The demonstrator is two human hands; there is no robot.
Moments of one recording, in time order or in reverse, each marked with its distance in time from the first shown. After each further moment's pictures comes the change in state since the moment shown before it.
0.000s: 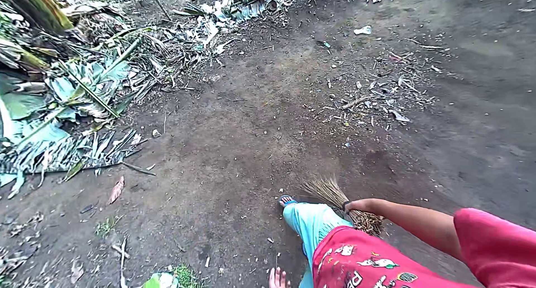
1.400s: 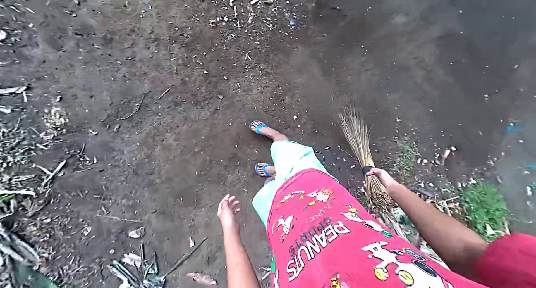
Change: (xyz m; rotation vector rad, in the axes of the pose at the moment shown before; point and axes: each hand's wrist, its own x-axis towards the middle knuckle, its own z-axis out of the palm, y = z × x) left_hand 0.434 0.672 0.197 1.353 -0.519 0.119; right_hand 0.053 -0.326 0.440 2.131 0.535 0.395
